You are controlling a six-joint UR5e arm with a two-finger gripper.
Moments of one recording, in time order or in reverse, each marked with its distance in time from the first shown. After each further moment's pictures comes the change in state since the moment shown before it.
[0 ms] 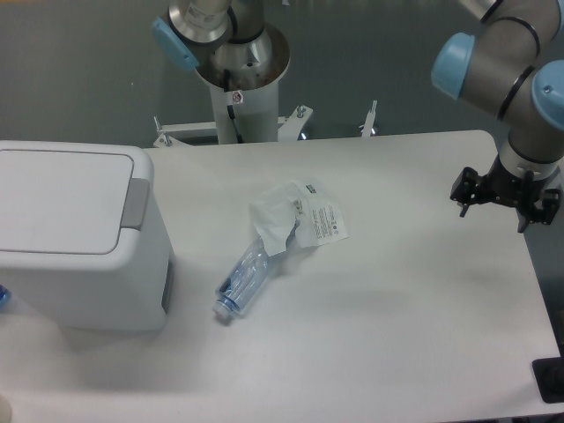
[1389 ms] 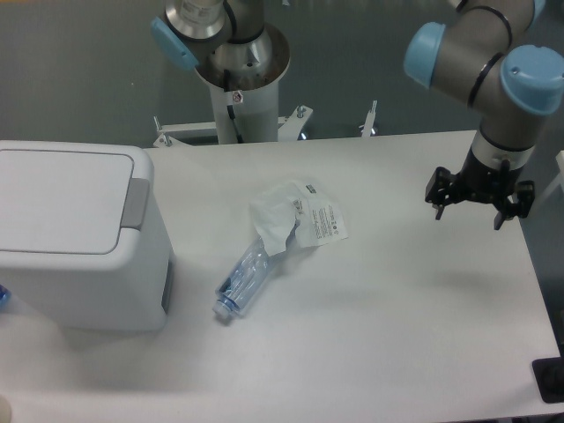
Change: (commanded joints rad) arm -0.066 0.097 -0.135 0.032 -0.130 -0.260
